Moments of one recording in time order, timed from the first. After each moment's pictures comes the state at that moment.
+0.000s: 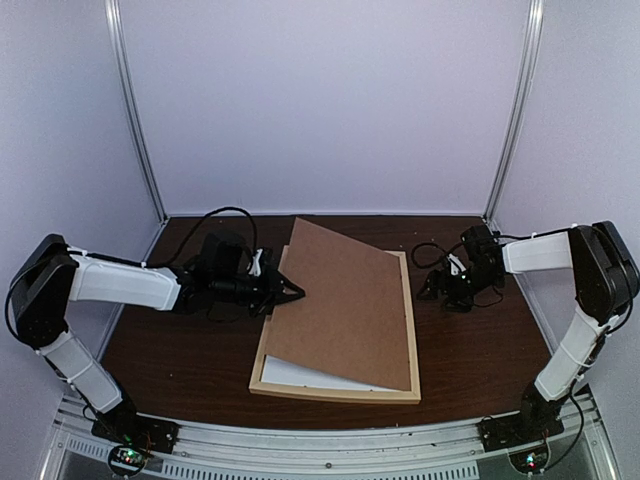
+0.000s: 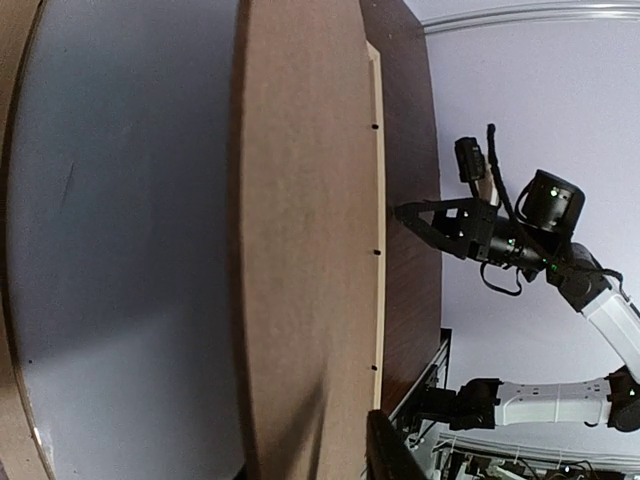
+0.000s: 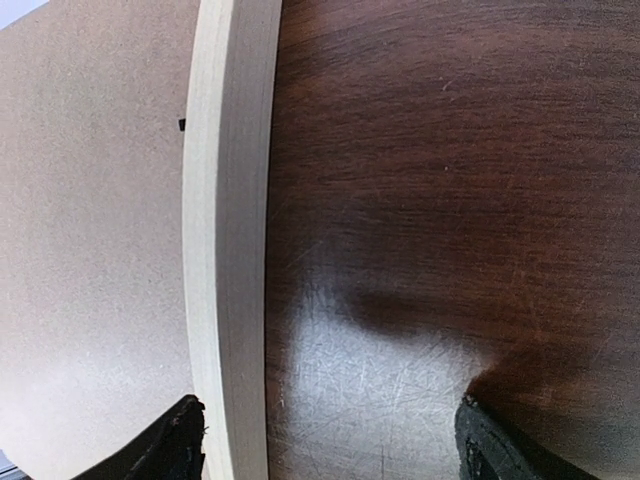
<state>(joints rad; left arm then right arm) -0.73 1.59 0.83 0.24 0.43 -1.09 0.20 1.70 0.92 -0.34 -0.46 0.40</state>
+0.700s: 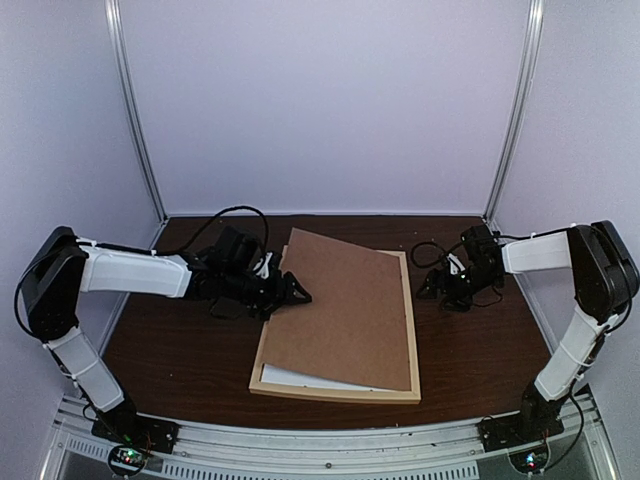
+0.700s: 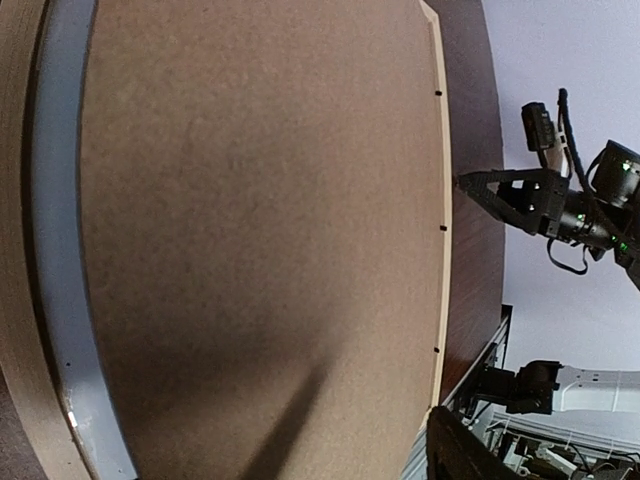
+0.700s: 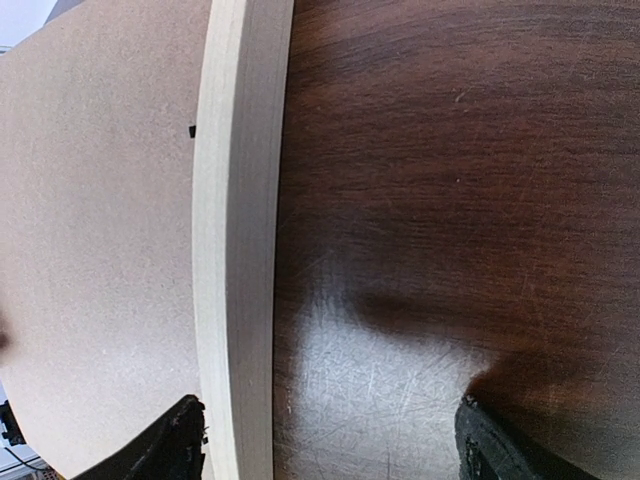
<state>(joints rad) -0.74 1.66 0.96 -0.03 0.42 -0.94 0.20 1.71 0.92 -0.32 -0.47 0.40</state>
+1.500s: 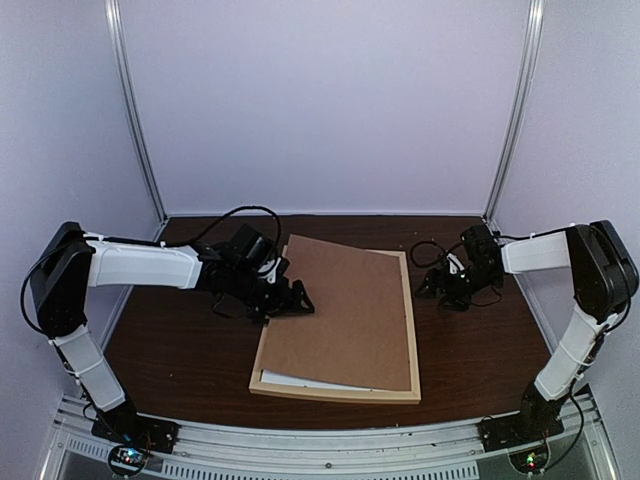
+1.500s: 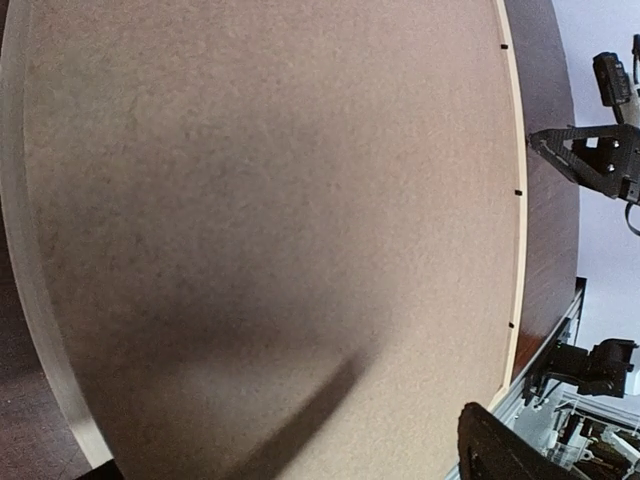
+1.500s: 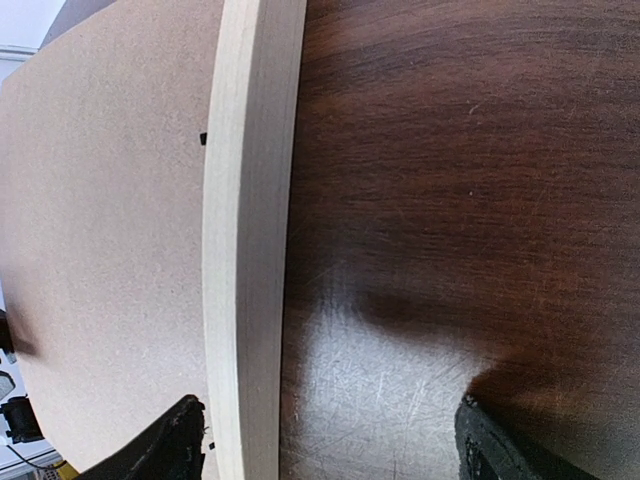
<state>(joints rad) -0.77 1.72 1.09 -0.30 0.34 -0.78 0.20 1.72 0.92 -0.30 -0.49 0.40</state>
